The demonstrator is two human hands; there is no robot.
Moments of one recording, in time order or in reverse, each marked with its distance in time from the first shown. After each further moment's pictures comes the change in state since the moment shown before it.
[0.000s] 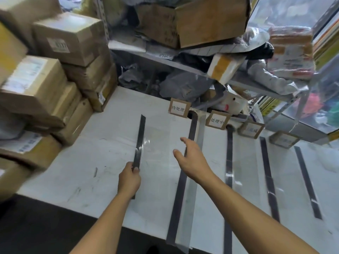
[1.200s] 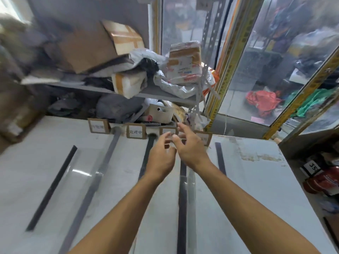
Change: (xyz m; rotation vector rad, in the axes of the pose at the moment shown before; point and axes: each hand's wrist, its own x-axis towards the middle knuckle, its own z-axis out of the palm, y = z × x) left_hand -0.233 0.297 0.326 -0.094 -0.190 0.596; right_hand -0.053 0.232 -0.316 0.180 0.348 -0.188
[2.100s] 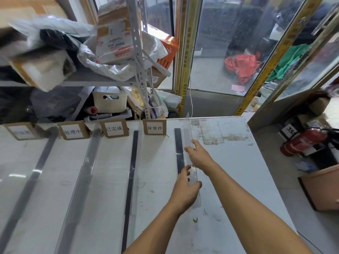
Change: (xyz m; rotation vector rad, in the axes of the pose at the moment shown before) left_hand -0.030 -0.035 0.292 -0.027 -0.488 -0.443; right_hand 0.024 0.280 -0.111 0.148 -0.169 0.713
